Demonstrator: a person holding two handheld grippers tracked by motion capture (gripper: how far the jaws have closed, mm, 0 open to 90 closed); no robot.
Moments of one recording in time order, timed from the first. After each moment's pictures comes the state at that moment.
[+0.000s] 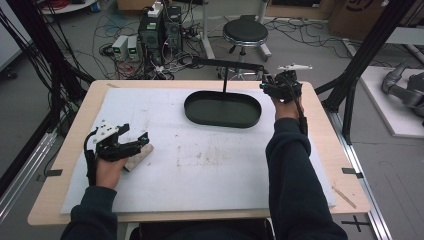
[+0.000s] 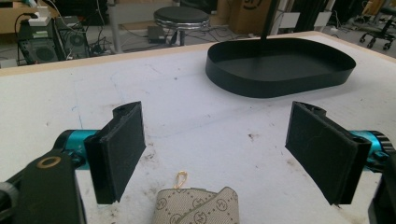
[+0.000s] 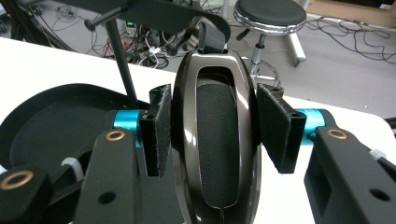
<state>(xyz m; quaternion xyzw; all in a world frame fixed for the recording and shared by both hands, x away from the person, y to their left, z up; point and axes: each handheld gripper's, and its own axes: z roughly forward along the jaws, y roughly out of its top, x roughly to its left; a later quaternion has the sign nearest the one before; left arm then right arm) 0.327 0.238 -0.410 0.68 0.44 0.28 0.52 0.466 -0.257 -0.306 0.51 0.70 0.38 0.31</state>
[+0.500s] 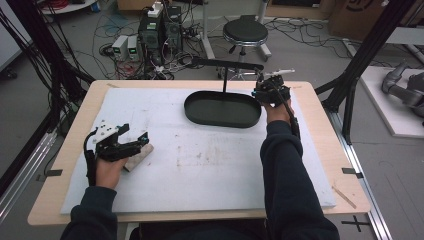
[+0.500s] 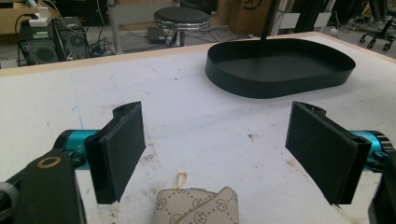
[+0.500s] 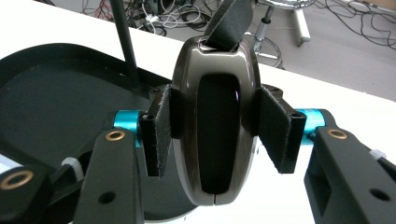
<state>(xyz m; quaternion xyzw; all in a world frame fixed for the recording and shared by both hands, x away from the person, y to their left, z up) 0.327 0.238 -0.410 0.68 0.44 0.28 0.52 0.481 -0.236 -0.333 0.51 0.74 0.32 0.30</state>
